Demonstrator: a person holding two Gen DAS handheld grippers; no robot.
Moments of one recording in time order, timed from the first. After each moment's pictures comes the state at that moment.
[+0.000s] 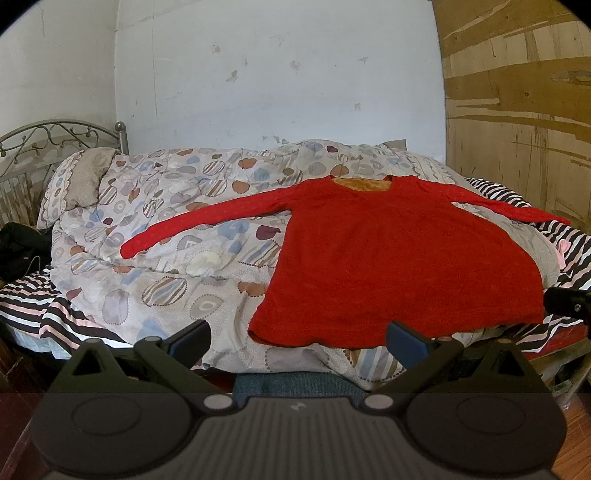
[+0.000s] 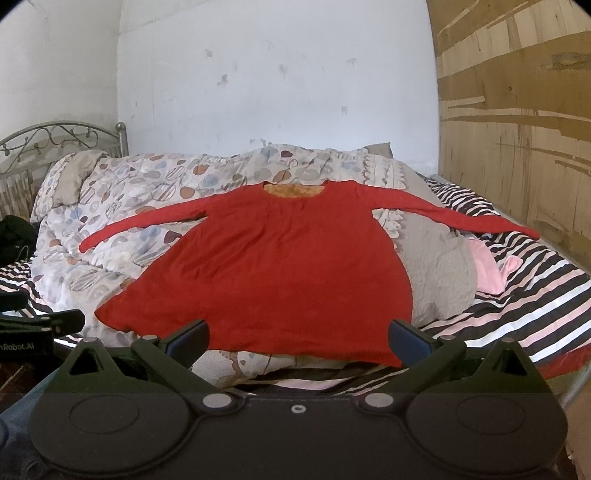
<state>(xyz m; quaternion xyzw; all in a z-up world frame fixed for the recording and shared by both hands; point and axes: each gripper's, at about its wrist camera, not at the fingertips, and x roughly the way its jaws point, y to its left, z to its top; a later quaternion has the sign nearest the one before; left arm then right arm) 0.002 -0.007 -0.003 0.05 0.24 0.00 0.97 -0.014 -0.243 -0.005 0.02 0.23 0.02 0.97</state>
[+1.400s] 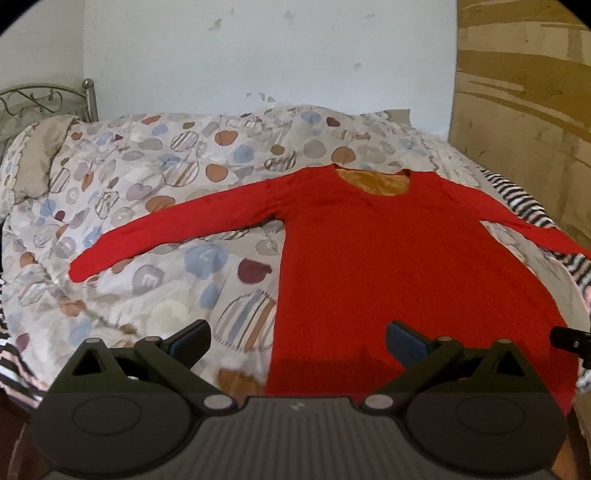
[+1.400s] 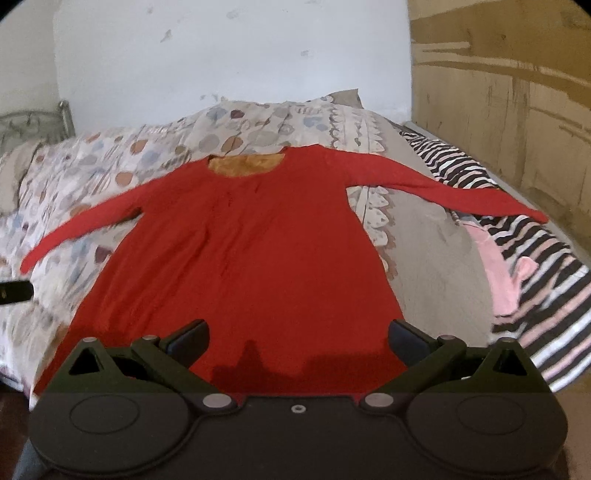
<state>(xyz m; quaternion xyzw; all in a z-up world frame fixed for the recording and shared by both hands) 0.209 0.011 0.045 0.02 0.33 -0.03 0.94 0.165 -0.276 0.019 0.08 0.33 -0.05 0.94</state>
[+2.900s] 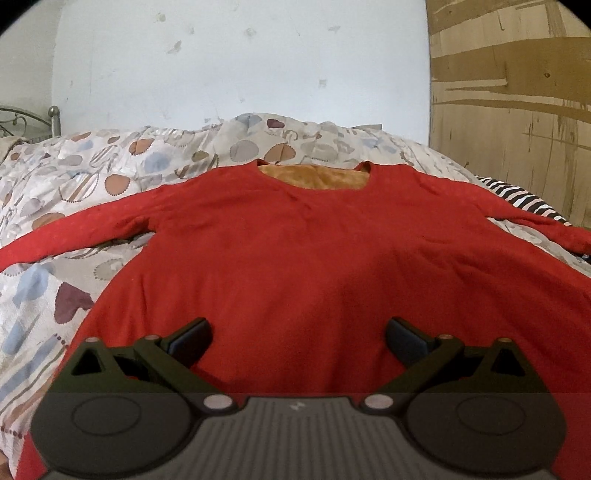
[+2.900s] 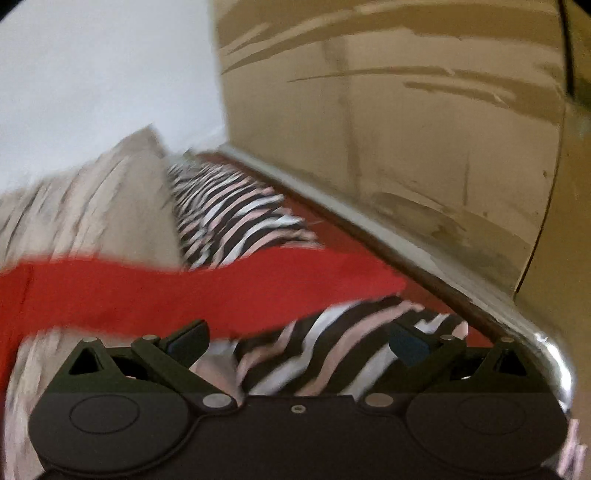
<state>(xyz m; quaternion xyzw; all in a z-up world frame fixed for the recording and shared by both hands) 0.326 -0.113 -0.087 0.04 0.26 -0.06 0.96 0.334 -0.612 -0.027 0.17 0.27 -0.31 0.90</state>
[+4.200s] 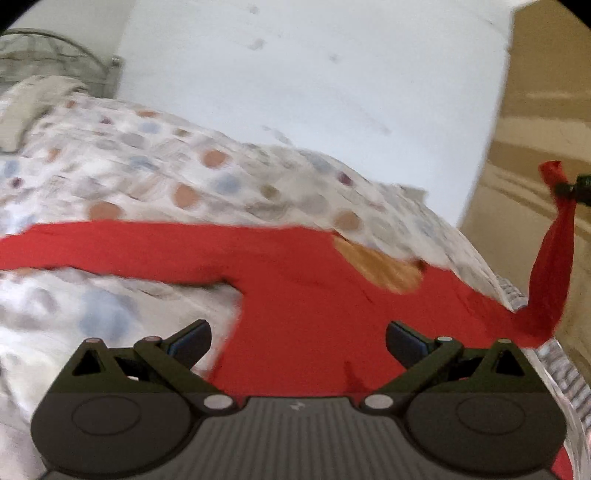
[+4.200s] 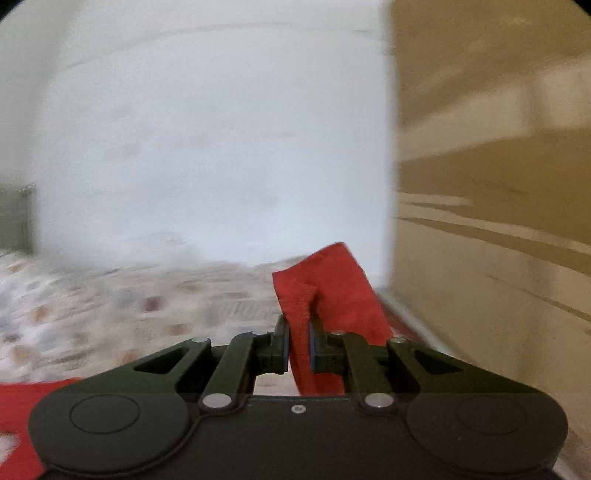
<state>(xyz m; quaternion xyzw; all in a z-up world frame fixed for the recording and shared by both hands) 0.339 -0.004 0.000 -0.12 0.24 -0.01 0.96 0.436 -0.382 0.141 -0.04 0.12 -0.03 0.99</state>
